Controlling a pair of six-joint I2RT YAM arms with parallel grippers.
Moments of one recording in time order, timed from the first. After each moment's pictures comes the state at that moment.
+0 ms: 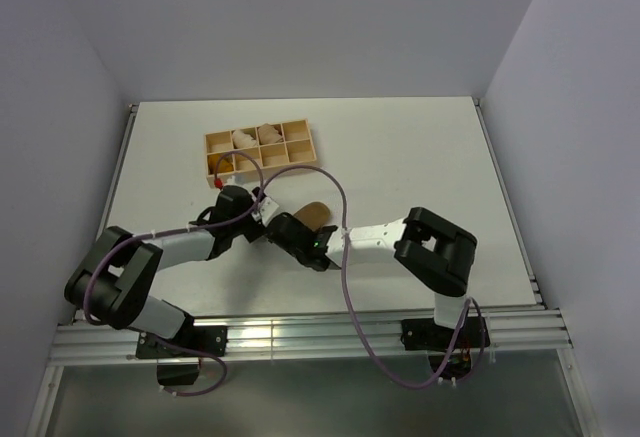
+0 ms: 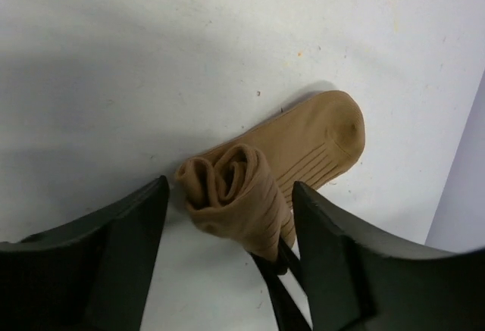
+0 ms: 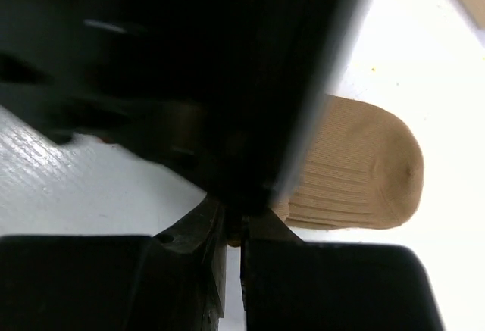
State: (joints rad) left arm -0.50 1.48 0.53 0.28 0.08 -1.00; right arm 1.14 1.87 1.05 -0.04 0.50 0.00
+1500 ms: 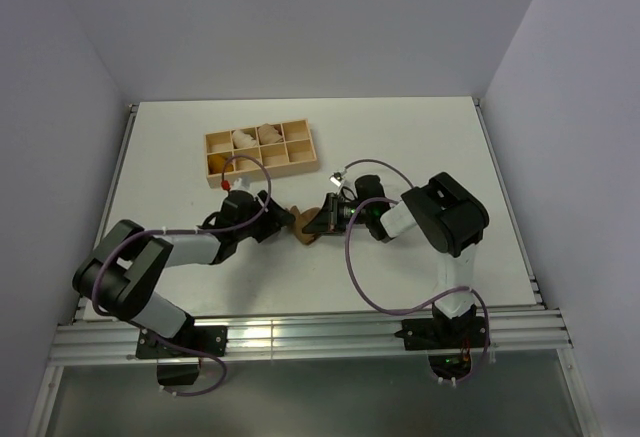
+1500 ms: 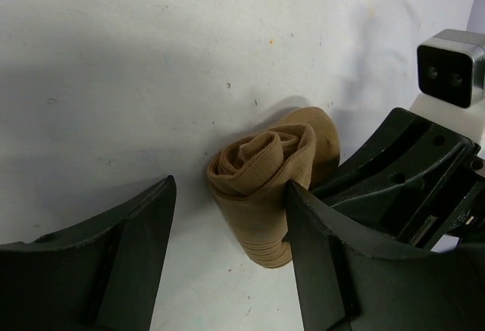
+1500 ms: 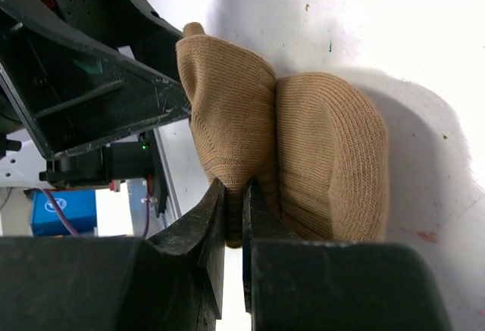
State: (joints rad) left arm -0.54 1.52 0.49 0.43 0.08 -1.04; right arm 0.51 1.97 0.69 0.77 -0.81 0.83
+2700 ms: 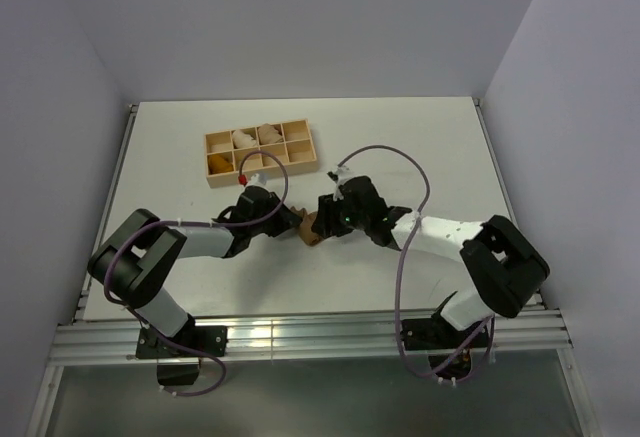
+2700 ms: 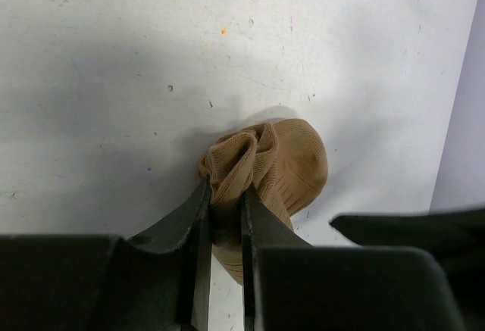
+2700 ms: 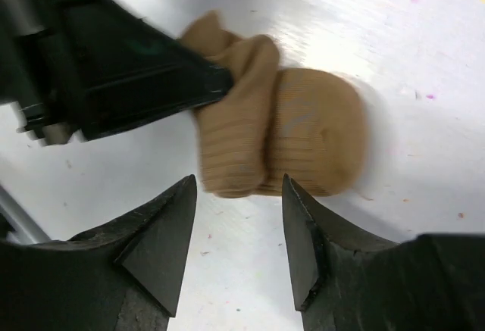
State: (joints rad) left arm -0.62 1.62 0.59 0.42 0.06 -1.01; right arm 0.67 1.50 0.69 0.16 -0.22 0.47
